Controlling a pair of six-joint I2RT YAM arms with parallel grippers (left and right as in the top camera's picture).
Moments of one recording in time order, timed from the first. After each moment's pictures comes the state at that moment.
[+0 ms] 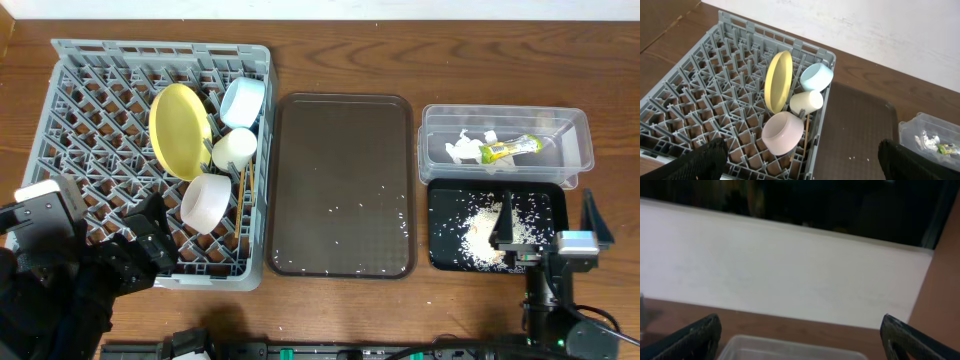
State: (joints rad) left arm 0.30 0.84 1.69 -1.42 0.21 -0.15; right arm 0.04 0.04 0.27 0.01 0.04 -0.13
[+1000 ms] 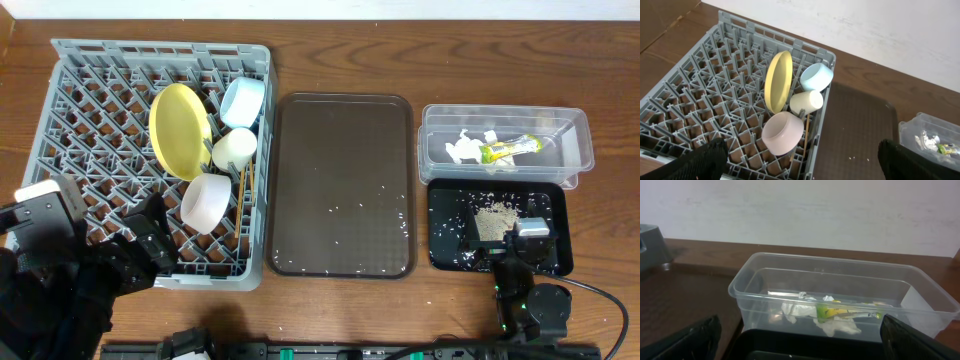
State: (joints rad) left arm 0.30 0.84 1.69 -1.42 0.21 -0.15; right arm 0.04 0.01 0.01 -0.07 -0.02 -0.01
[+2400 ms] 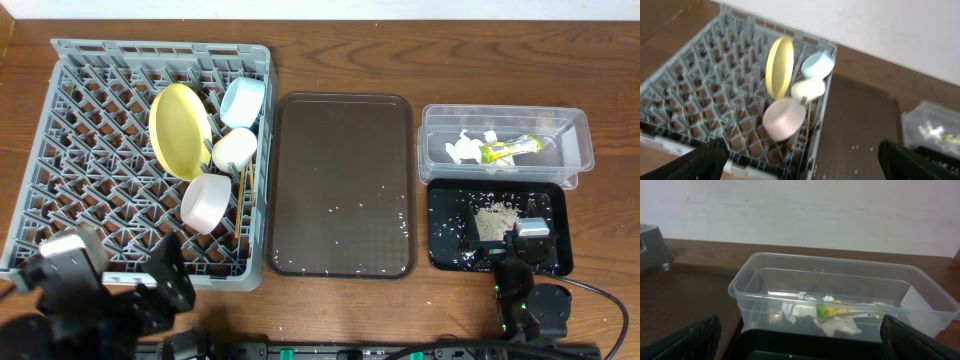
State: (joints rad) left arm 0.30 0.60 1.48 -1.41 0.21 -0.15; right arm 0.04 0.01 0.01 -0.07 -0.02 -0.01
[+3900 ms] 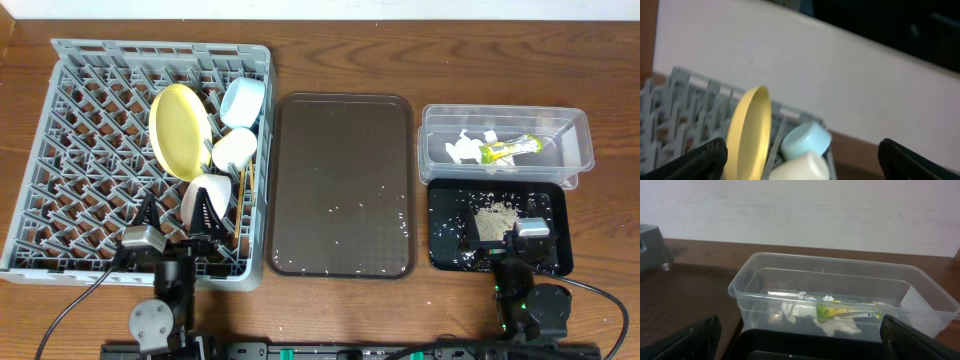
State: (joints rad) left arm 0.17 0.01 0.01 0.17 0.13 -0.38; right arm 0.04 0.01 0.01 -0.07 -0.02 -0.01
